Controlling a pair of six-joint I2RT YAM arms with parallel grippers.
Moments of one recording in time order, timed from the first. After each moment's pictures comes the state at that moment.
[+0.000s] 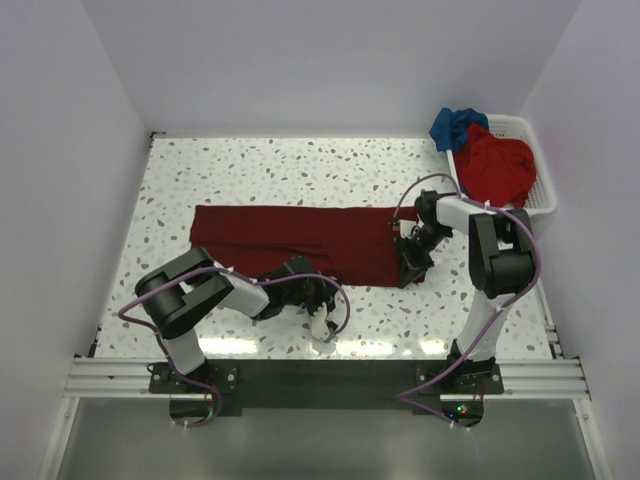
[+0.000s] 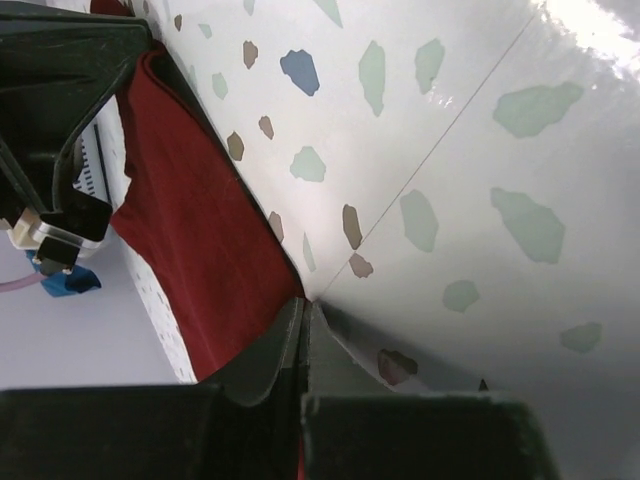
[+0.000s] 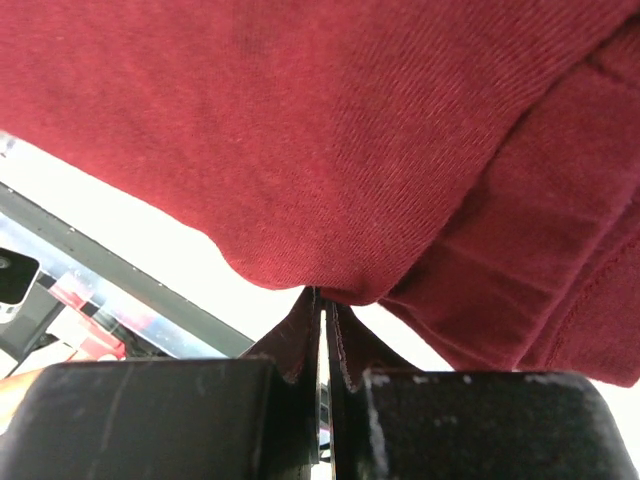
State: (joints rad) left arm -0.88 1.76 0.53 0.57 0.40 1.65; right arm 0.14 1.92 1.16 -0.98 -0.46 -0.14
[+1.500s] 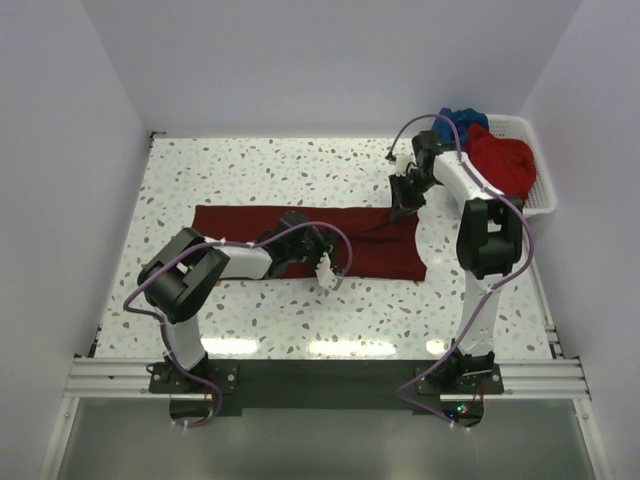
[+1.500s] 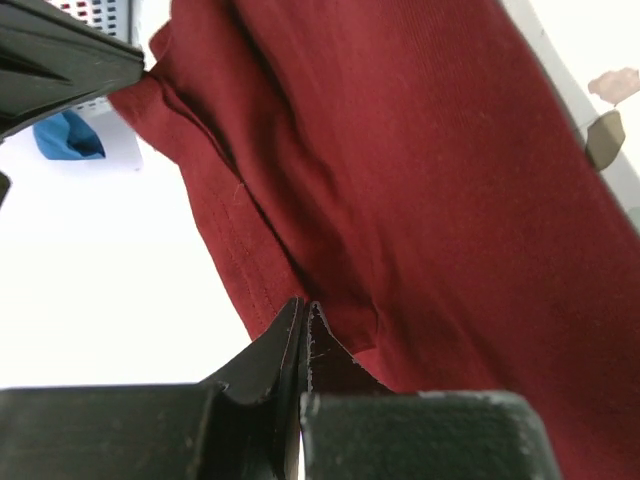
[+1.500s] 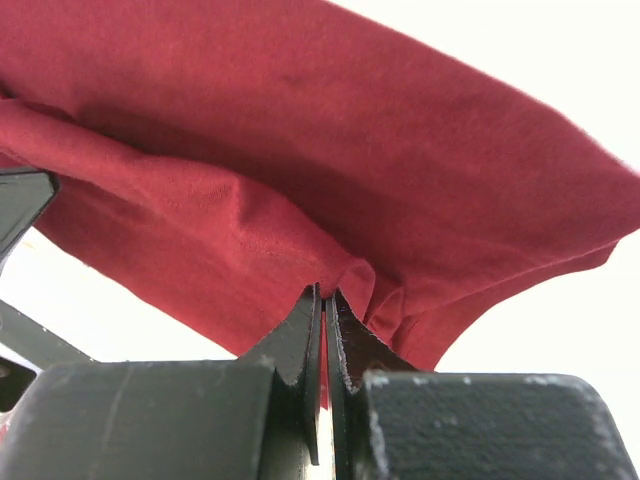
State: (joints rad) left arm -0.67 1.82 0.82 0.40 0.42 1.59; right arm 0.14 2.11 1.76 -1.02 -0.40 -0.12
